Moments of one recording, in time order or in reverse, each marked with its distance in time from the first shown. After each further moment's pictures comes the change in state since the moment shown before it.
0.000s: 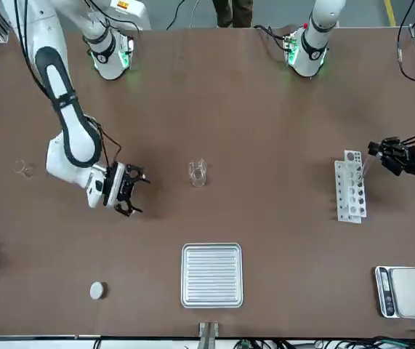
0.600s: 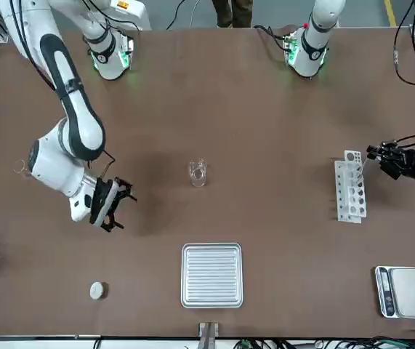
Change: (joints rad) left arm -0.002 0.035 0.038 0.004 -0.015 -0.001 -0.044; right arm -0.013 -0.001 0.000 0.088 -0.448 0.103 0.475
